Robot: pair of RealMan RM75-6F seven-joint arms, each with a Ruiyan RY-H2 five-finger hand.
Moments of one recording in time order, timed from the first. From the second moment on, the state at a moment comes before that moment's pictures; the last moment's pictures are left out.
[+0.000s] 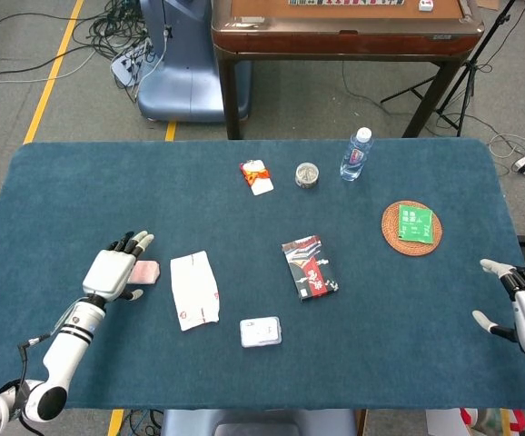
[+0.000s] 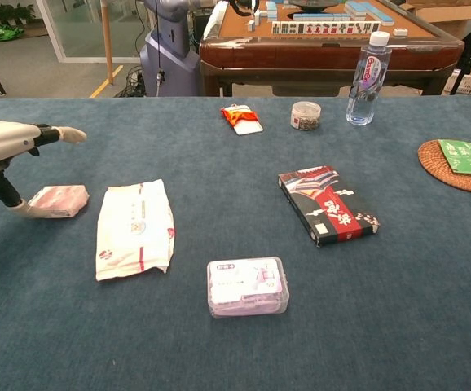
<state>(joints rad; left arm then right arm) -0.56 -1.40 -0.17 -1.51 1.14 0.97 0.44 0.05 -1.08 0.08 -1.59 -1.51 1.53 0.06</state>
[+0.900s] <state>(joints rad) -0.68 -1.52 -0.19 -1.34 0.97 0.95 0.51 0.05 -1.08 0.08 -1.59 -1.52 1.53 0.07</state>
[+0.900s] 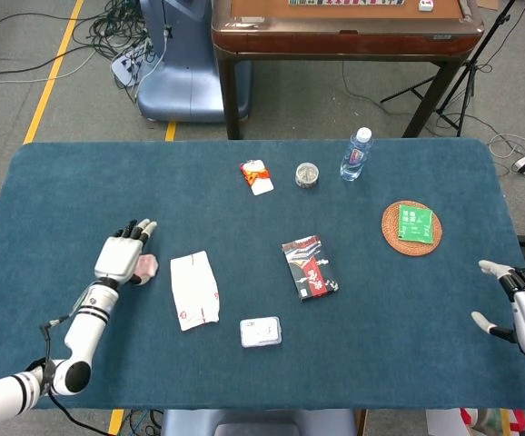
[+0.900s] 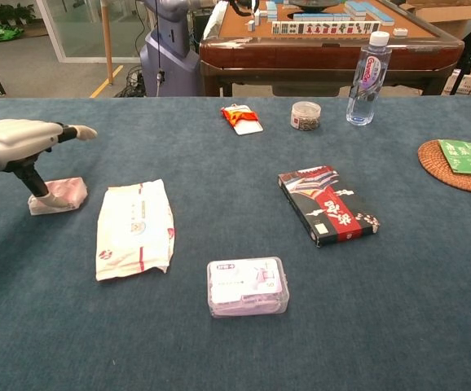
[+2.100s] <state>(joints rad) -0.65 -1.43 -0.17 -1.32 0.95 1.03 0.50 0.05 -1.08 0.07 -1.60 -1.54 1.54 0.06</state>
